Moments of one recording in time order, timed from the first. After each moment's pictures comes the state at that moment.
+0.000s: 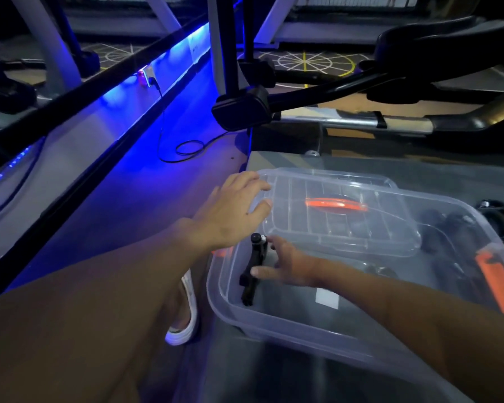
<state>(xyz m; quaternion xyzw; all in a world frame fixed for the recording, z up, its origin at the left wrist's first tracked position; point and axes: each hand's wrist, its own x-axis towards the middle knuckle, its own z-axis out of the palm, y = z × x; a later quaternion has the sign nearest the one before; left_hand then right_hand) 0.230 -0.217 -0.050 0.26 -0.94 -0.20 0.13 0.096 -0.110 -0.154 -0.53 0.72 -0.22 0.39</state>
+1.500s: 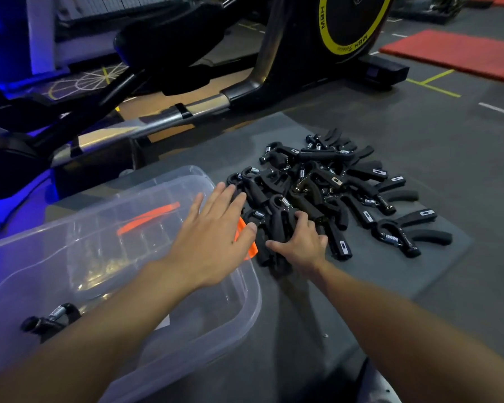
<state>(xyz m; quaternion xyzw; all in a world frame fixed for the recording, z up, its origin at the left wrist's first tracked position) 0.006 0.035 -0.061 0.02 -1.00 -0.08 0.02 -0.107 0.186 -0.202 -0.05 0.93 -0.35 0.07</state>
